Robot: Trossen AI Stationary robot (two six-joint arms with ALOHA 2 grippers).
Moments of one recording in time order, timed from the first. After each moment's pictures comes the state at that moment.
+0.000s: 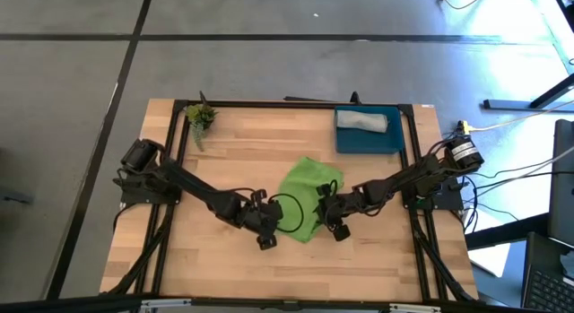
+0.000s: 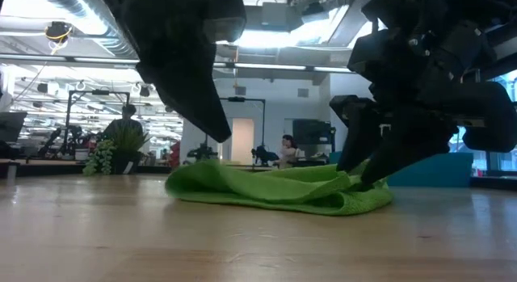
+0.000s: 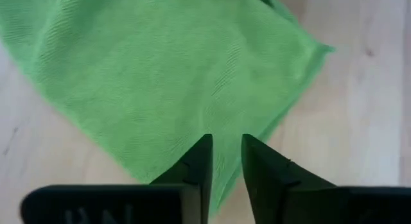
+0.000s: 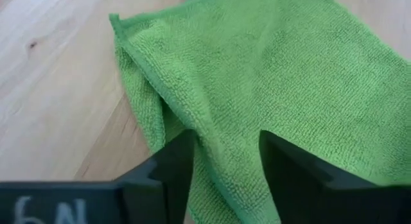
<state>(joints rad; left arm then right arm) -0.40 1.78 1.10 -0.34 -0.35 -0.59 0.30 1.65 0.69 0.11 0.08 -0.18</state>
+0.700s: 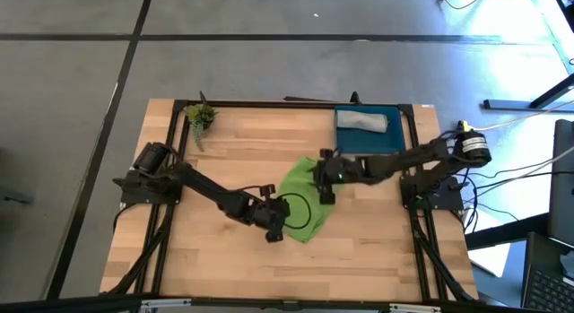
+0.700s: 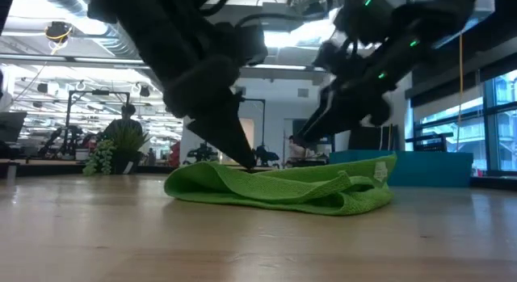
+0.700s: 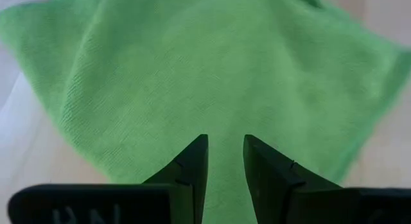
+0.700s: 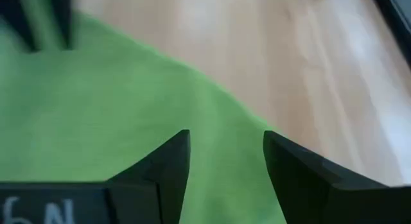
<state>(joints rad) -0.34 1.88 1.10 -0.21 -0.44 -0.39 0.01 1.55 0.69 0.17 0.16 -0.19</state>
